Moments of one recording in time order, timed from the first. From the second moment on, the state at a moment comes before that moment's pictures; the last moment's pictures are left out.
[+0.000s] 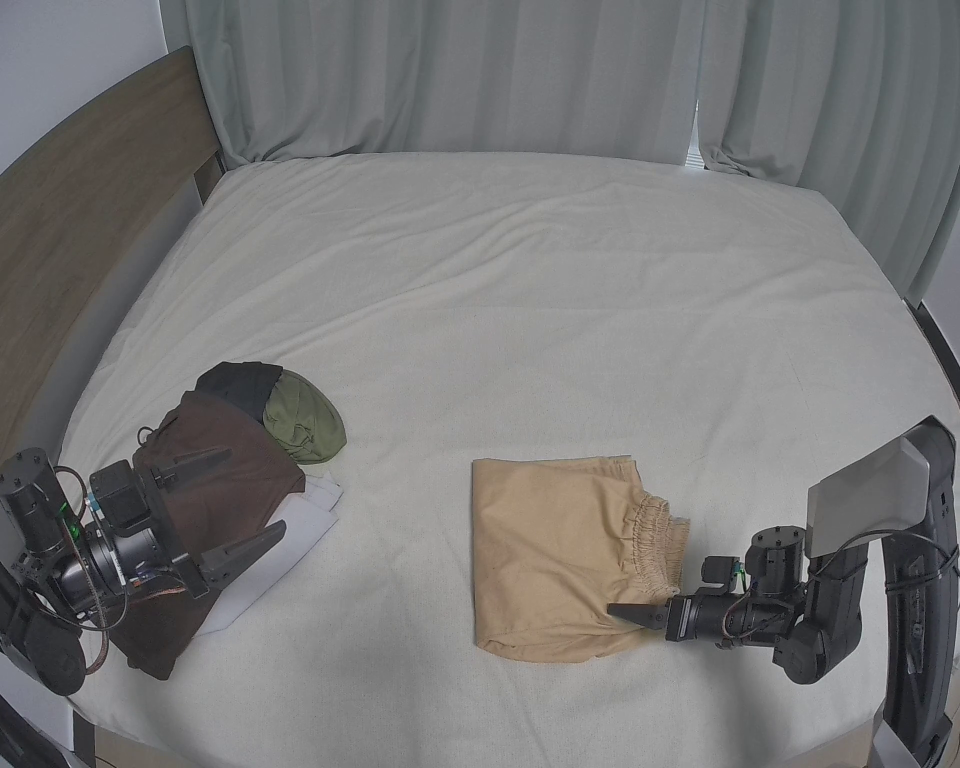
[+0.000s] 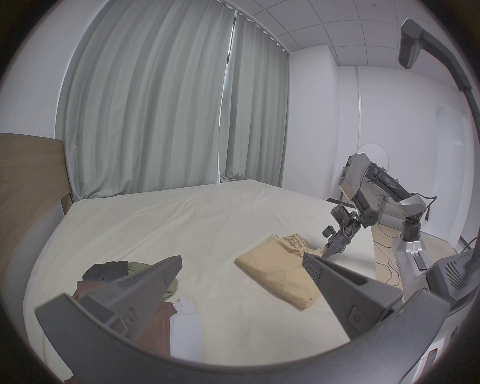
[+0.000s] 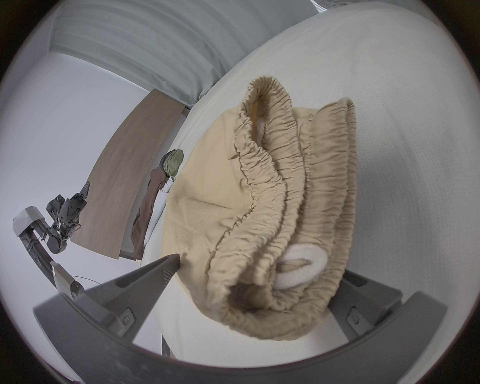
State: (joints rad) left arm 0.01 1.69 -0.15 -1.47 -0.78 0.20; right arm 0.28 2.45 -0.33 -1.54 0.52 0.44
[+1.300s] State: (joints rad) left arm 0.00 1.69 -0.12 -1.47 -0.78 0.20; right arm 0.34 2.30 -0.32 -1.54 0.52 0.44
